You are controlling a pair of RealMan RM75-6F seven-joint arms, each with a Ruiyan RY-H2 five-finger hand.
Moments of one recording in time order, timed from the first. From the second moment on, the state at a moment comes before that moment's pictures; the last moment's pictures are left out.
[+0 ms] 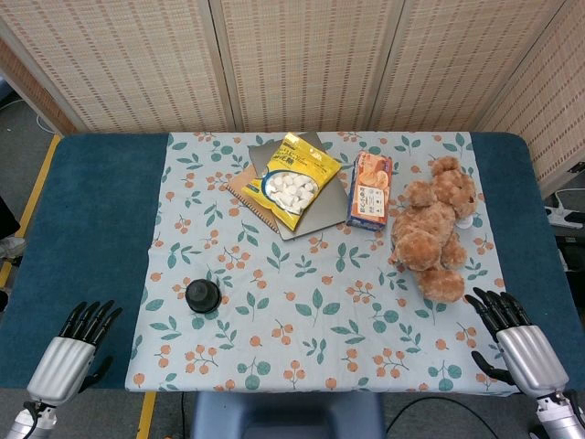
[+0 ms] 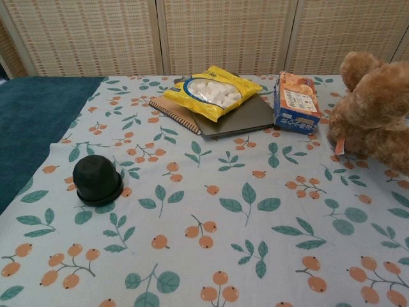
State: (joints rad) left arm -0.08 -1.19 0.10 -1.58 1.74 1.48 0.21; right arm 0.05 -0.98 -0.09 -1.73 -1.69 1.44 -0.01
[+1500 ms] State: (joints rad) left arm -0.33 -1.59 -0.03 -1.39 1.62 1.19 0.26; right arm 0.04 -1.01 -0.07 -1.74 -1.65 1.44 -0.07
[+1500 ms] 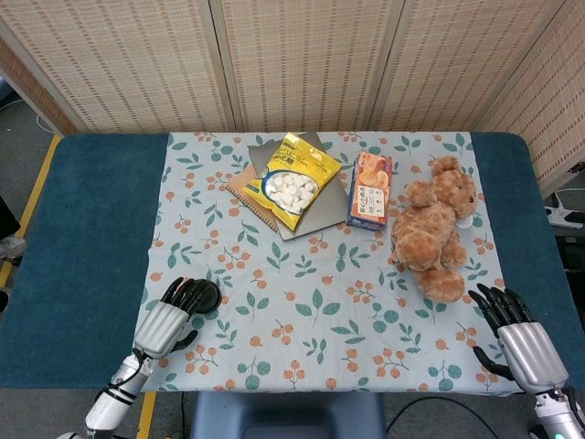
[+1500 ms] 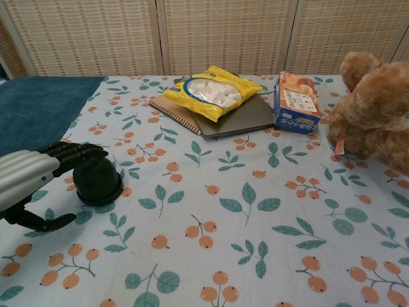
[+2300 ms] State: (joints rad) left arm -0.39 -1.64 -0.03 -1.32 1.54 1.14 0.22; right arm 0.04 -1.02 -0.06 -1.75 -1.64 1.44 -0.11
